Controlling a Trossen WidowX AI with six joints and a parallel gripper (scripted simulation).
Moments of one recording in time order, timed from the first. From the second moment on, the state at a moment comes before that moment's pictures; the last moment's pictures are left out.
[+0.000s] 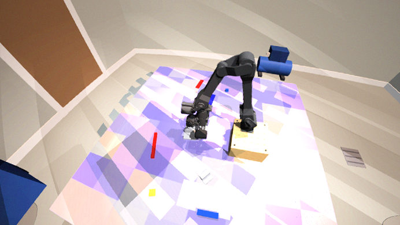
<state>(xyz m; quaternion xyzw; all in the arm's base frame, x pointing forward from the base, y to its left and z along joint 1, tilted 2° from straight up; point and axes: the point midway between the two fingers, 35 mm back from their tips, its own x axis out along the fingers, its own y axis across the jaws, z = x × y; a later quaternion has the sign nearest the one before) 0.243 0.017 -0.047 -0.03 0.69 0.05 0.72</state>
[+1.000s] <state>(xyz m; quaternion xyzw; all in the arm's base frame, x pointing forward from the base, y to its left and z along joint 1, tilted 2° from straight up) 0.221 0.013 0.048 -0.03 0.69 0.05 0.72</state>
